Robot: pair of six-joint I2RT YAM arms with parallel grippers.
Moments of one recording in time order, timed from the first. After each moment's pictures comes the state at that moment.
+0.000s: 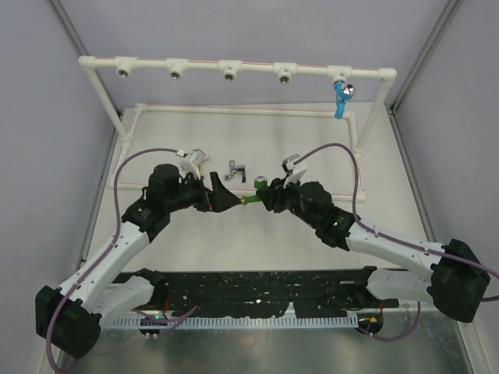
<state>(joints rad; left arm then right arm) -0.44 0.94 0.73 -0.23 0.48 -0.57 0.85 1.17 0.66 0.29 0.14 0.36</state>
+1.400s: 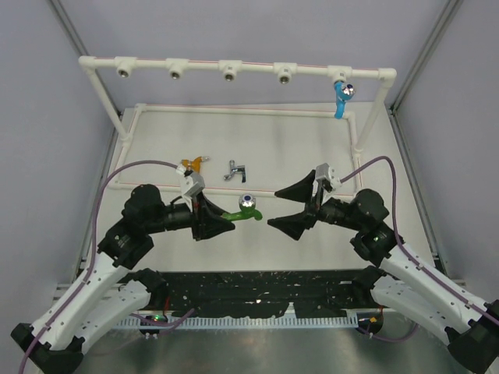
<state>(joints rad) -0.60 0.68 0.75 -0.27 0.69 -0.26 0.65 0.72 0.54 0.35 -0.59 0.30</state>
